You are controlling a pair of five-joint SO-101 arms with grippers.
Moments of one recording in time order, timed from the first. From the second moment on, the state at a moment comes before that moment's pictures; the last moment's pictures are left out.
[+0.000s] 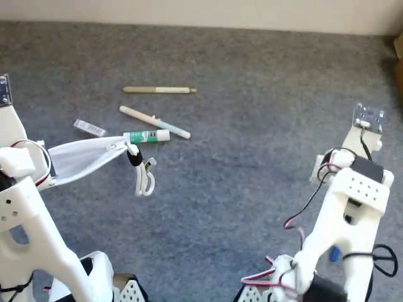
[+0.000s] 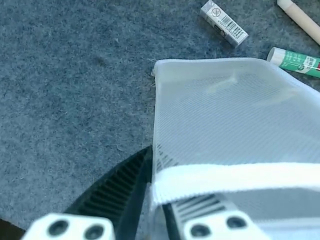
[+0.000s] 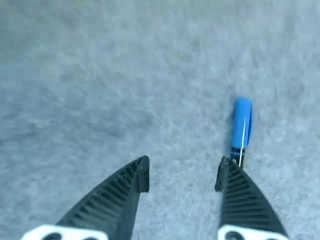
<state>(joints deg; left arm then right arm) -31.4 -35.6 10.5 101.0 -0.4 25.6 -25.0 38.7 62.8 10.8</state>
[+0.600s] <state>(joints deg) -31.4 -35.6 10.6 101.0 -0.4 34.4 5.3 19.9 58.6 14.2</state>
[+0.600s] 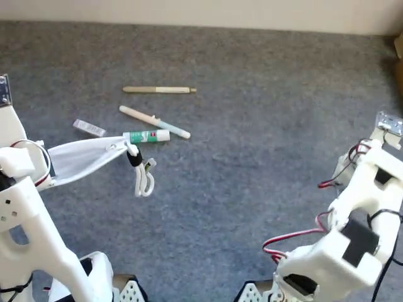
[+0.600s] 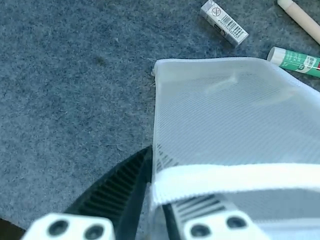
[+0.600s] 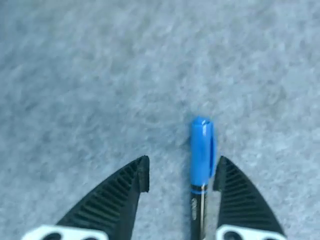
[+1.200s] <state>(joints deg) -31.4 -35.6 10.6 101.0 -0.4 37.7 16.8 10.3 65.0 20.4</state>
